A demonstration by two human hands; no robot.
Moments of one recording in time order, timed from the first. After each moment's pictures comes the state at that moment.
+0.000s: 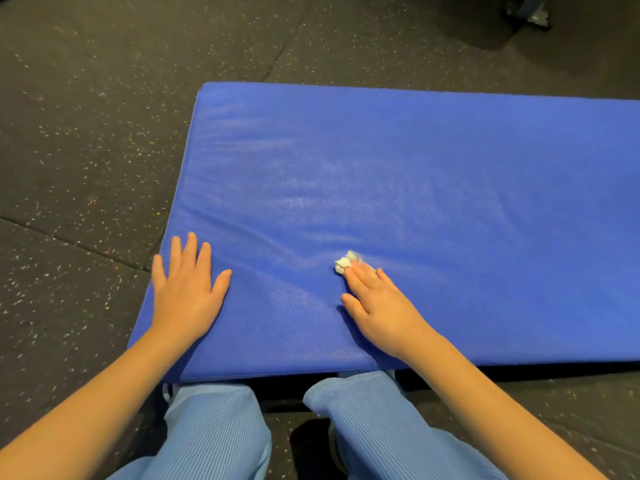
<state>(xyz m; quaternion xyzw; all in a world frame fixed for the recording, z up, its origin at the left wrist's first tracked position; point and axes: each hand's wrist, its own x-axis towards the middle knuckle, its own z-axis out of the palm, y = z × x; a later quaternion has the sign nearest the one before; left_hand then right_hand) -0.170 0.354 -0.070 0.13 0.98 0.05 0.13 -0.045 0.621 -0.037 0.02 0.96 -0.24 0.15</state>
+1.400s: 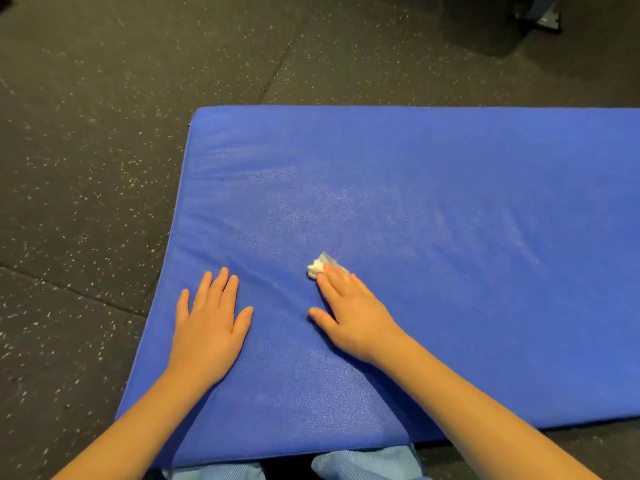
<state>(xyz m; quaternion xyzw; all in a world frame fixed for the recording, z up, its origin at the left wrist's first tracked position) -0.182 0.381 -0.069 0.18 0.97 0.09 0.17 -0.119 0.612 -0.049 -0.02 0.96 -0.24 0.16</state>
